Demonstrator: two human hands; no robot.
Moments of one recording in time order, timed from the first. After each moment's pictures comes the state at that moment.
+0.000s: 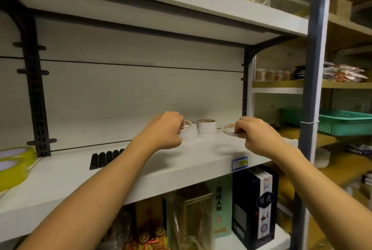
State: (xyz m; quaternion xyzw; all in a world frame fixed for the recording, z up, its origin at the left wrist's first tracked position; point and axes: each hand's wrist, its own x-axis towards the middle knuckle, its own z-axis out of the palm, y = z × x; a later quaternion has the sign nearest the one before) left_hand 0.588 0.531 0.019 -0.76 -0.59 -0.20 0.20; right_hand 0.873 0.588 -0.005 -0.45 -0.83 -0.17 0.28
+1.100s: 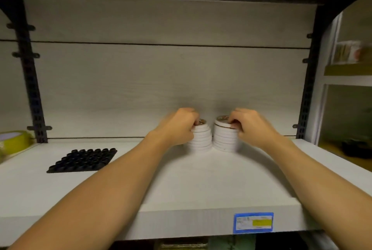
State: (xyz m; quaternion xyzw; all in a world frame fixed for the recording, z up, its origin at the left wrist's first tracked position) left_hand 0.593 0.725 -0.007 -0.69 -0.67 -0.19 0.20; right_hand 0.809 0.865 -0.014 -0.19 -0.91 -0.11 0.34
